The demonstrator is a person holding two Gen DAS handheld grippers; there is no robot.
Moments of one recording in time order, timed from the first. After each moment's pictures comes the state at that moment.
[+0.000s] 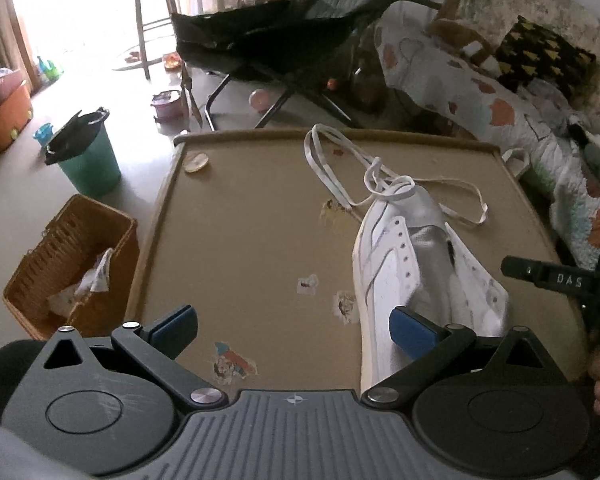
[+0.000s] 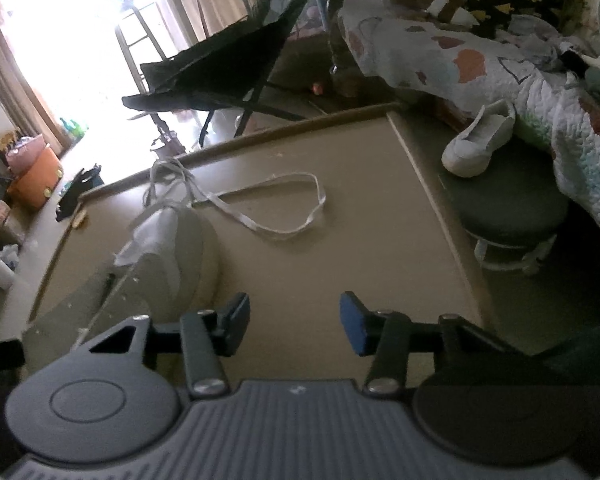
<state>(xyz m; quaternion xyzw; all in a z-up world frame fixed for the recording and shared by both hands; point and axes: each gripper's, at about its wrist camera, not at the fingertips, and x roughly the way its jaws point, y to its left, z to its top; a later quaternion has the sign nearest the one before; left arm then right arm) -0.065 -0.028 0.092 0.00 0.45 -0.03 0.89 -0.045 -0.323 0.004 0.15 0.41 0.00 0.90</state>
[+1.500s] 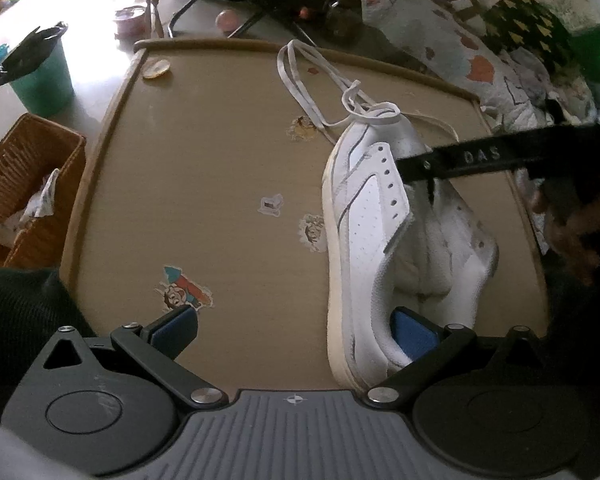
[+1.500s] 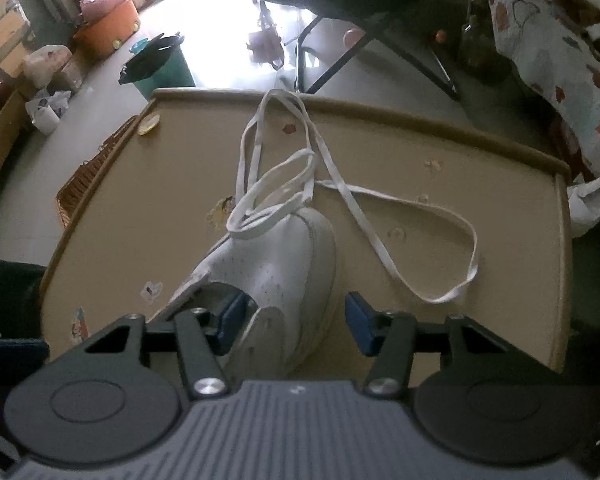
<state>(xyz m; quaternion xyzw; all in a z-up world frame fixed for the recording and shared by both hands) -0.048 -0.011 0.041 -0.07 0.54 -0.08 0.83 0.049 -0.247 0.027 0.01 0.54 0.16 0.83</state>
